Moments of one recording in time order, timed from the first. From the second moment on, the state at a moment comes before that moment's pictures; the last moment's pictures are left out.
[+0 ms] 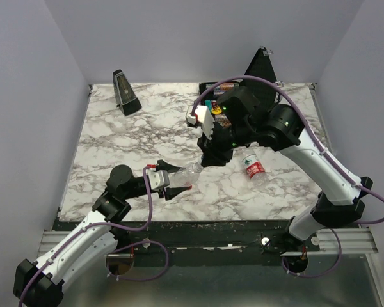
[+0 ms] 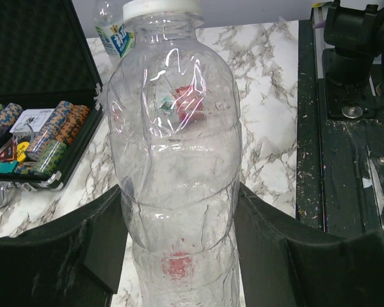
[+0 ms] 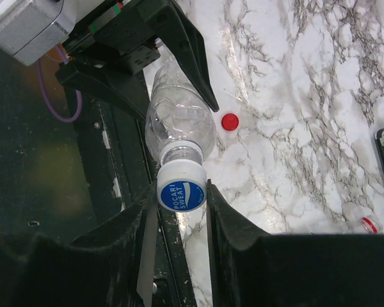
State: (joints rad) left arm -0.59 0.60 0.35 0.24 0.74 0.22; right arm 0.97 1.58 2.06 -1.28 -0.33 -0.25
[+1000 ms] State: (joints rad) left arm -0.59 0.60 0.35 0.23 0.77 0.19; right arm 0.98 1.57 1.97 -1.26 -0.35 -0.27
